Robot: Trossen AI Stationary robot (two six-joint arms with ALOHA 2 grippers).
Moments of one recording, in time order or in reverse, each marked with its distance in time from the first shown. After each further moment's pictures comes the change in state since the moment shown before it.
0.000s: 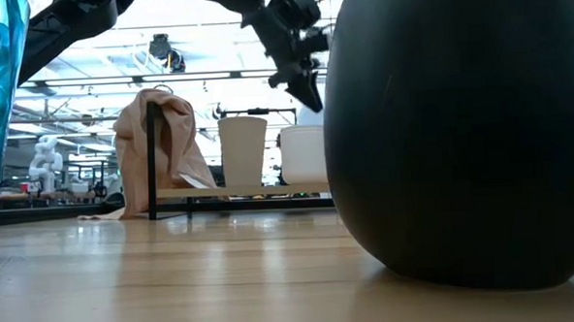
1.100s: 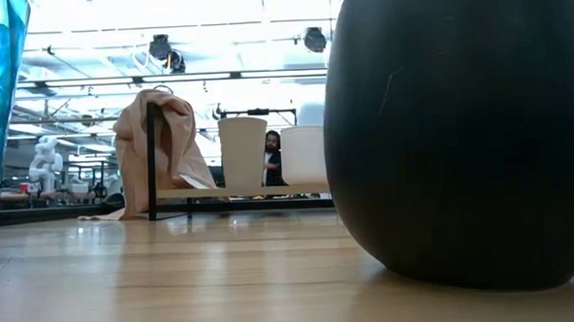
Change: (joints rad) left arm -0.177 -1.565 -1.211 0.169 0.098 -0.770; right arm 0.159 -0.445 0.000 -0.172 -0.003 0.063
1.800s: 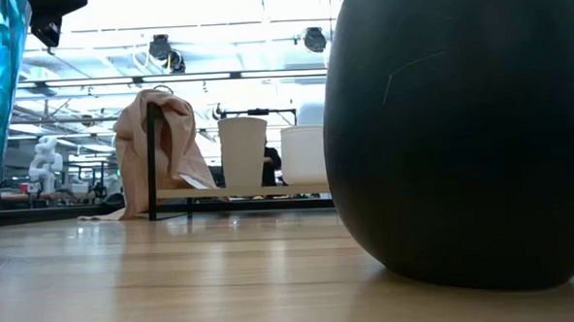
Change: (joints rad) left arm -0.064 -0.605 -0.550 0.343 -0.029 -0.193; right arm 0.476 0.034 0.013 0.073 0.320 -0.056
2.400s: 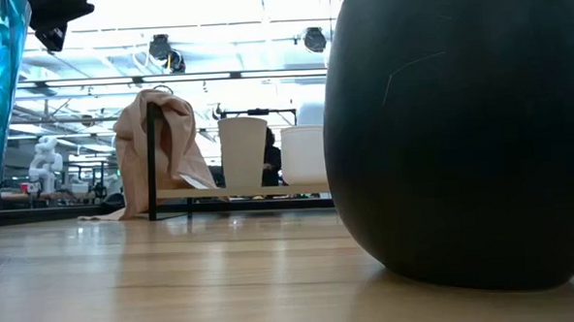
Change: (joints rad) left arm 0.000 0.044 0.002 -0.004 -0.013 -0.041; right arm 0.220 0.007 -0.319 0.171 -0.003 0.246
